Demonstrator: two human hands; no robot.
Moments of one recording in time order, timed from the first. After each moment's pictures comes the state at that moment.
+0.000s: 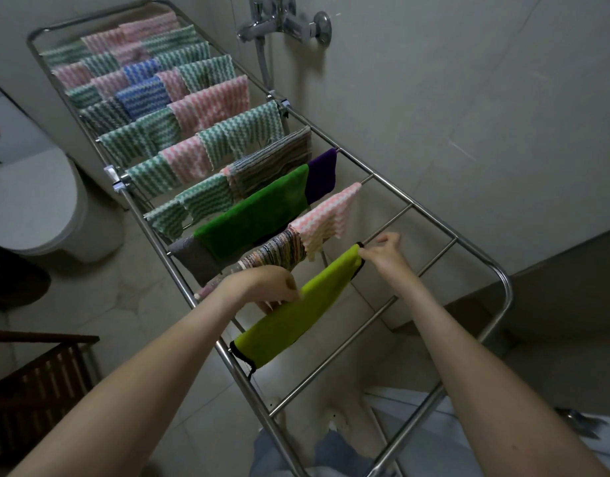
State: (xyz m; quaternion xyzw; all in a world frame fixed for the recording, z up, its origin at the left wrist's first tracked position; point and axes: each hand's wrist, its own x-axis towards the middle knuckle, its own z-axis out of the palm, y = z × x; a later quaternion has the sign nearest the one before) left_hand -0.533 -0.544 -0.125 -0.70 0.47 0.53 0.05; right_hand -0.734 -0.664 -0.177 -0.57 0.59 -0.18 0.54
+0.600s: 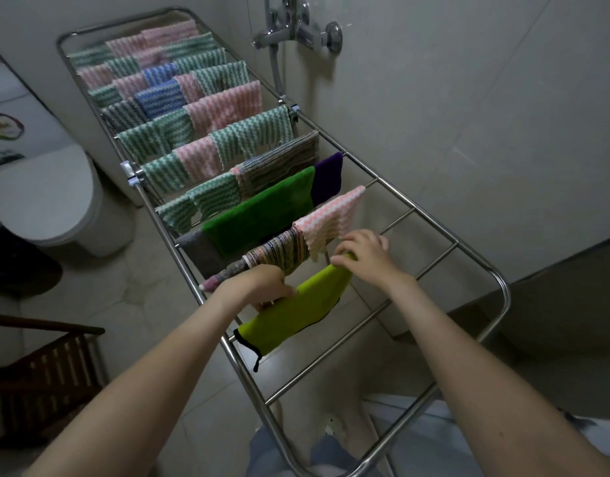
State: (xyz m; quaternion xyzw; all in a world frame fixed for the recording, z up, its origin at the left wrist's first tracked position) left_hand -0.538 -0.527 -0.123 -0.75 0.46 0.47 0.03; right_hand -0.717 -0.662 -0.165 -0.88 0.40 -0.01 0.25
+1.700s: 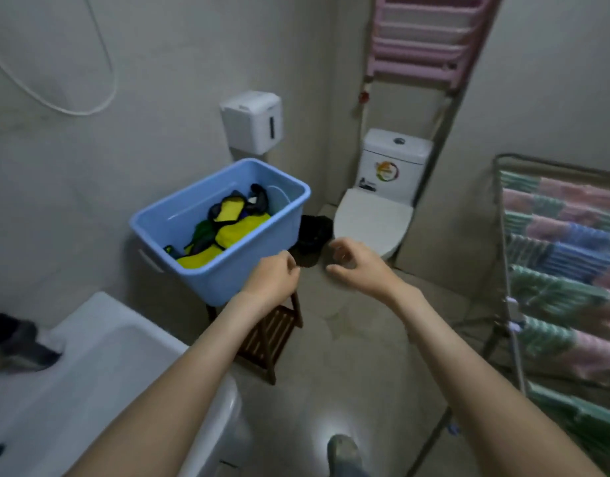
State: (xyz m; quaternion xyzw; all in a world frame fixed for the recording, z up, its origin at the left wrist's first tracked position) left_hand -0.187 -0.156 -0.045 -0.95 0.02 0.09 -0.28; right_hand -0.175 -0.345 -0.057 -0.93 -0.12 0.04 0.35
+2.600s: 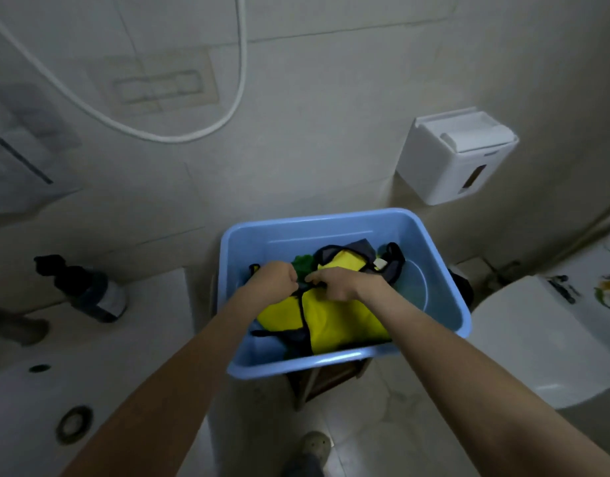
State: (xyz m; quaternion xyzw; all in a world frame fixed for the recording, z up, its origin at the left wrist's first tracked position) left_hand 0.020 0.021 -0.102 -0.90 -0.28 0.17 -0.30; right_hand 0.147 -0.083 -0.139 -0.77 -0.50 0.39 -0.01
